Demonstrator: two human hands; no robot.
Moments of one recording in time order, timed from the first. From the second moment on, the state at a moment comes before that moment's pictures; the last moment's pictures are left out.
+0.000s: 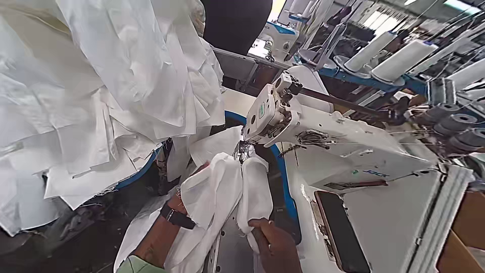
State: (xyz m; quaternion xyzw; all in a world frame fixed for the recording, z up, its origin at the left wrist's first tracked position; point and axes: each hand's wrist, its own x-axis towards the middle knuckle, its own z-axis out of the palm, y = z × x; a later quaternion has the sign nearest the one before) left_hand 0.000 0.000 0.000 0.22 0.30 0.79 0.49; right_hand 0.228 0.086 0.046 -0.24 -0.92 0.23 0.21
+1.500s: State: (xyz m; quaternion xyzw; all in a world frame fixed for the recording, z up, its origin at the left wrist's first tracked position) left_hand 0.045 0.088 -0.003 0.38 0.76 0.51 0.12; right_hand 0.172 0.178 0.056 -0.22 -0.94 0.07 0.26
